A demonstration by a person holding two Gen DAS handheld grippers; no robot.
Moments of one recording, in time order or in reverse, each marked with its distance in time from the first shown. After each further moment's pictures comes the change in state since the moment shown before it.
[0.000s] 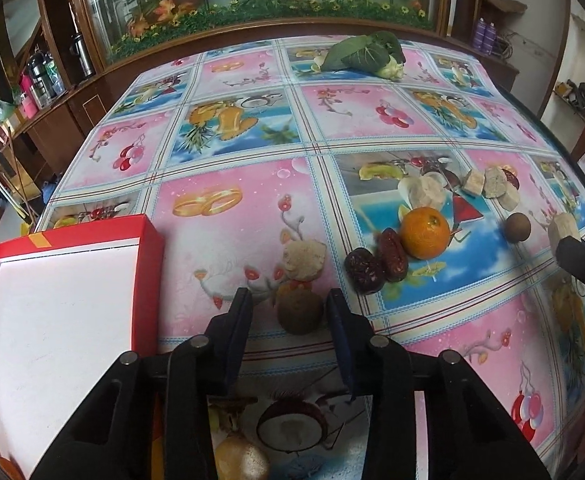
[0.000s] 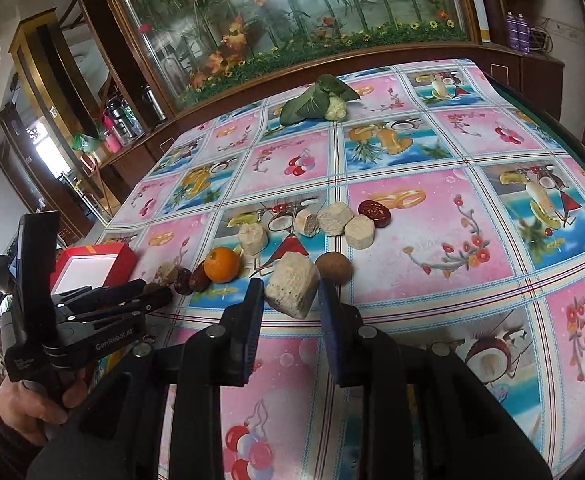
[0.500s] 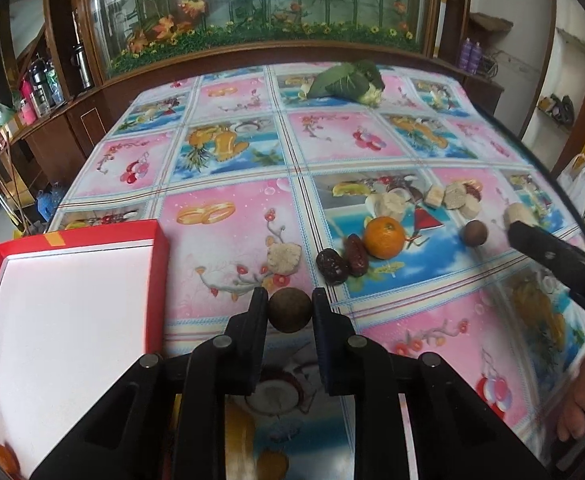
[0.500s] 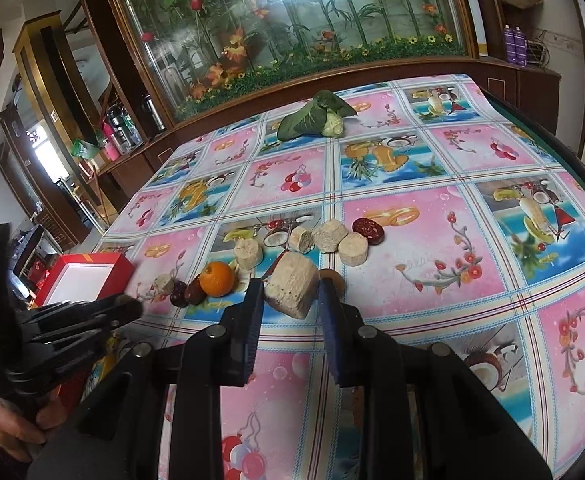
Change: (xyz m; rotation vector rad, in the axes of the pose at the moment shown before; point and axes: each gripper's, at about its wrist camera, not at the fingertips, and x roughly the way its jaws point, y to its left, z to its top) left arm -0.043 -0.001 -0.012 -0.022 -0.086 -0.049; right arm -0.003 -0.002 0.003 -0.020 -0.059 -0.024
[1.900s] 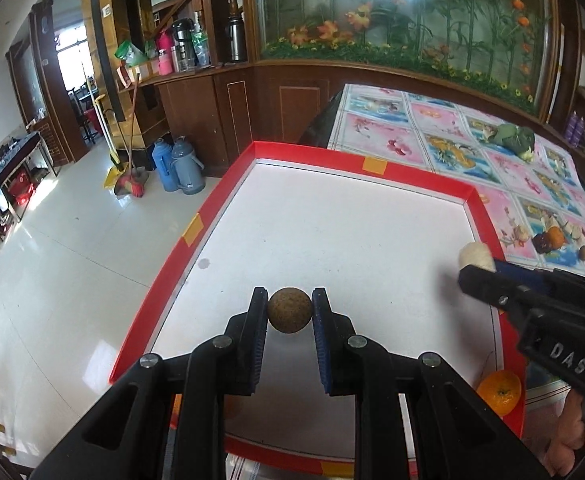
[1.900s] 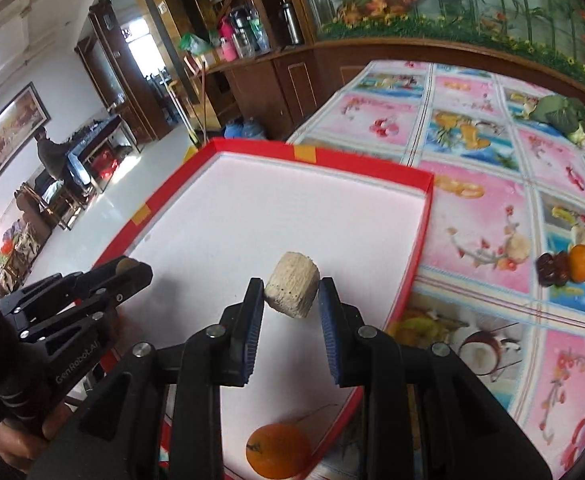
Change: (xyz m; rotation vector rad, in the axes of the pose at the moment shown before) left arm -0.073 0.190 -0.086 -0.267 -0.059 0.305; right arm 0.073 0.283 -0.063 -0.323 0.259 0.268
